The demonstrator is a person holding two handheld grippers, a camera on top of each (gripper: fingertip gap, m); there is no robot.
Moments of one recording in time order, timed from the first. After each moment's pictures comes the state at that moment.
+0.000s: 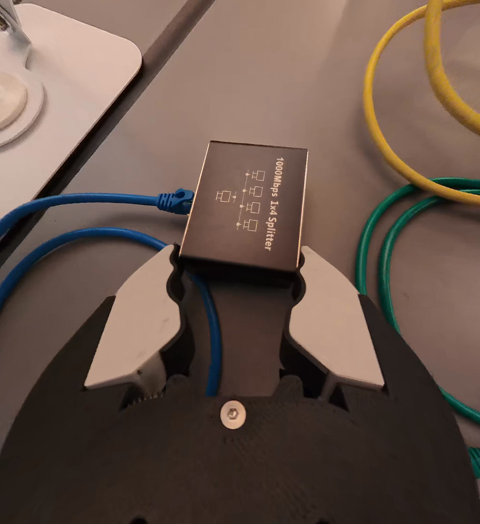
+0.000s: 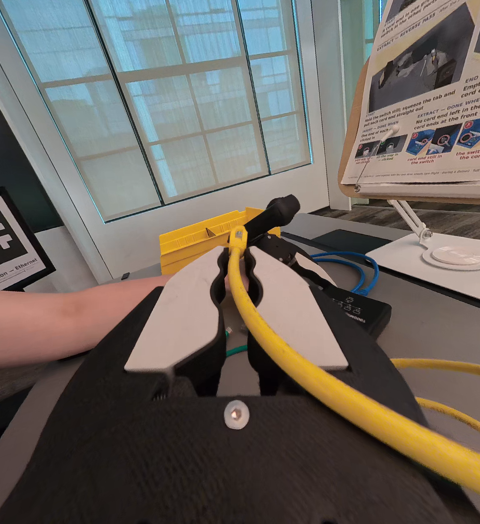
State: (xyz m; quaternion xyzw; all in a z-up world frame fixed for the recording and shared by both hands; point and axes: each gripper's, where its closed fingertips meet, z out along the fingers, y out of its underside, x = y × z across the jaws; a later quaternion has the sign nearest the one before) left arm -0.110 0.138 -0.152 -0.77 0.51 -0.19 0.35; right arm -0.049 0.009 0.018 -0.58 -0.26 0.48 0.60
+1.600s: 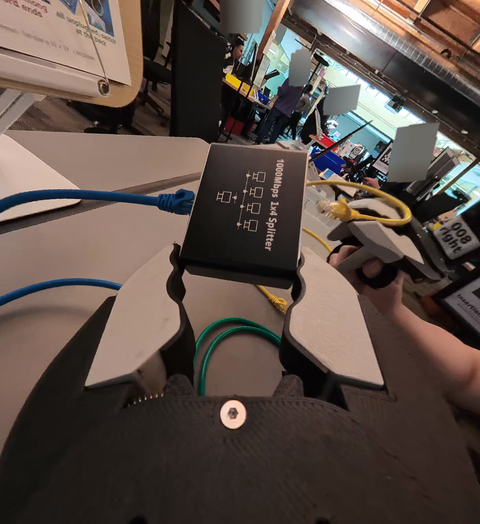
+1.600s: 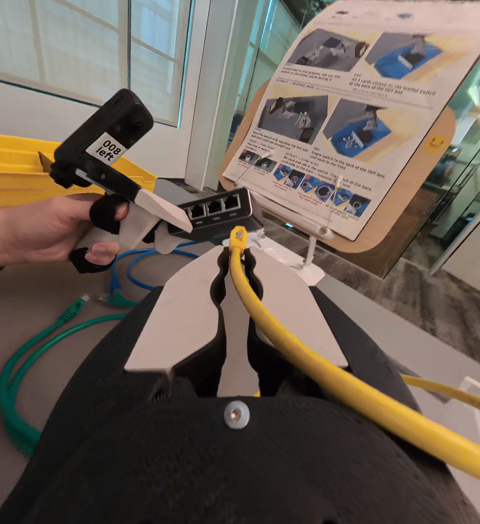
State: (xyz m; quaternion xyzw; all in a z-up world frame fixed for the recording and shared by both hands) left arm -0.074 0.083 -0.025 -0.69 0.29 -0.52 0.42; right arm -0.008 0.029 0.016 -0.62 -0.30 0.12 0.71
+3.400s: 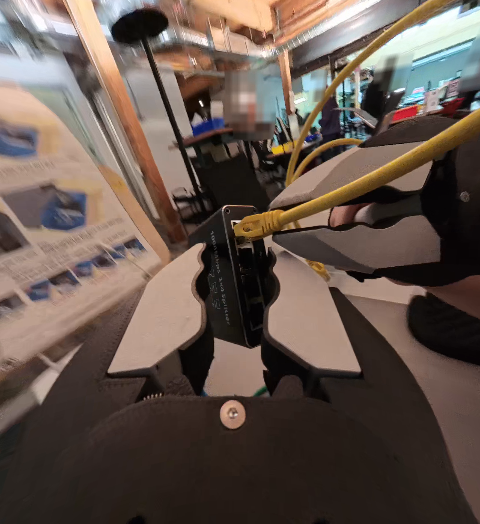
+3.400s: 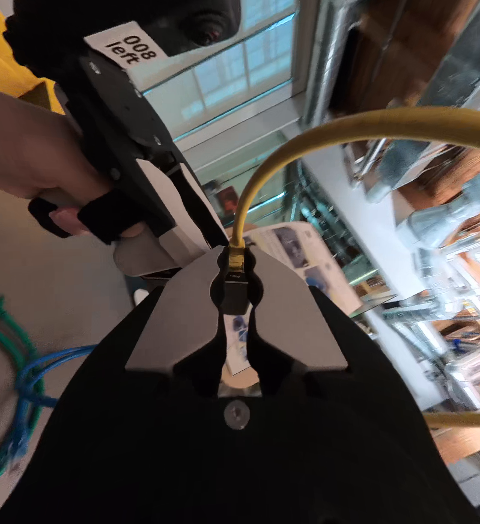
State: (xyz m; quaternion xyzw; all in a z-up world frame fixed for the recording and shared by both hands) left arm -0.061 0.005 0.082 -0.53 0.41 -0.29 0.68; right arm -0.077 -0.024 0.108 -0.35 -0.51 -0.15 0.77
